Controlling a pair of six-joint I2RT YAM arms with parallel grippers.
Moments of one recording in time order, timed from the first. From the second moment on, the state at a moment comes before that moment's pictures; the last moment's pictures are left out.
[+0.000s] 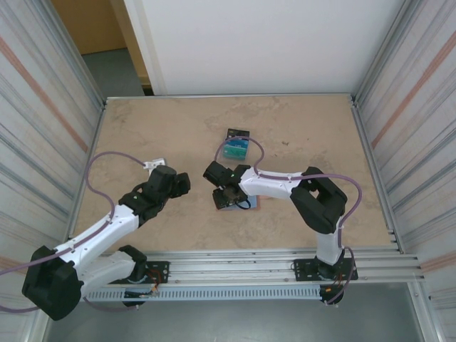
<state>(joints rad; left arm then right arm) -0.56 1.01 0.59 -0.38 -0.39 -0.63 0.97 1.91 1.29 -0.67 0.12 0.58</state>
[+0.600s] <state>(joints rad) -0.56 1.02 0.59 -0.38 -0.38 -0.63 0.96 1.90 1.26 -0.64 0.11 0.59</state>
